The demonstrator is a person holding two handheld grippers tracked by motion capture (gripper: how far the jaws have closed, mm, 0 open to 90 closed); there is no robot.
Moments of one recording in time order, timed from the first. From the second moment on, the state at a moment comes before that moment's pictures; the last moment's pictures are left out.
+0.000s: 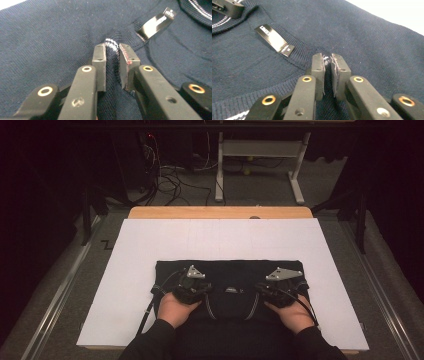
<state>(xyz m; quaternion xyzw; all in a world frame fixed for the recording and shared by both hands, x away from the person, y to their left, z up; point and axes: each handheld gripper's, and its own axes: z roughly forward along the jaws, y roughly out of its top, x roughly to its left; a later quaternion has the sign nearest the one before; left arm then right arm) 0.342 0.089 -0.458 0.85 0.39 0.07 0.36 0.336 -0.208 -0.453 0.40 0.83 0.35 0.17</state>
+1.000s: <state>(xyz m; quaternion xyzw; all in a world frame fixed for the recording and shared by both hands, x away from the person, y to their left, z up) 0.276 0.124 -0.439 0.82 0.35 0.06 0.46 0.259 -0.228 -0.429 0.34 0.81 0.46 0.17</state>
